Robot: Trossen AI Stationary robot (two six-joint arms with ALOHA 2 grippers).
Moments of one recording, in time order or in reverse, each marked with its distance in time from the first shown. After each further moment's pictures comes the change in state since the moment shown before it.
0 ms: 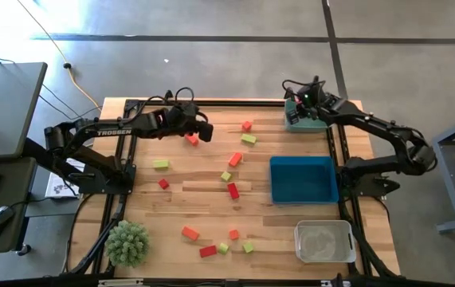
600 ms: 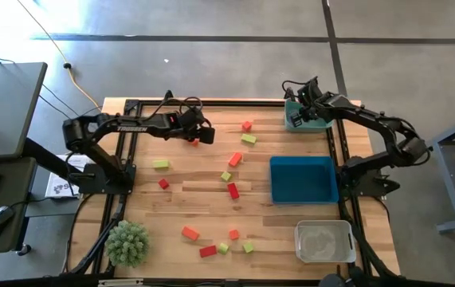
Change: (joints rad) left arm 0.045 0.192 0.000 -0.100 0.038 -0.186; right arm -0.097 0.128 0.000 -0.070 -0.034 -0.040
